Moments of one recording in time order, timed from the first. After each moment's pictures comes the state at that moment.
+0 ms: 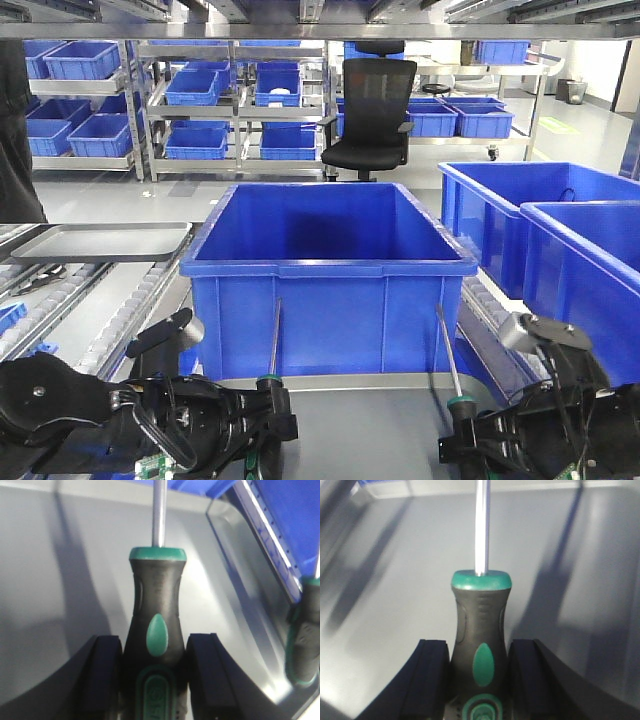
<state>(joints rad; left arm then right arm) -0.51 1.54 -1.01 -0.92 0.41 0.21 0.11 1.41 -0.91 0.79 0.67 -0.54</state>
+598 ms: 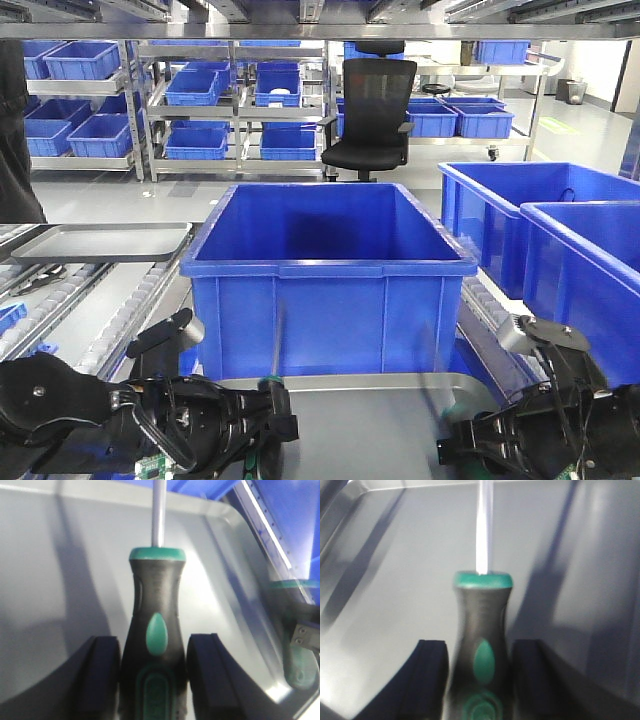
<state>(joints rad) -0.51 1.54 -1.01 -0.92 0.42 0.21 0.11 1.41 -0.91 0.79 0.68 -0.55</state>
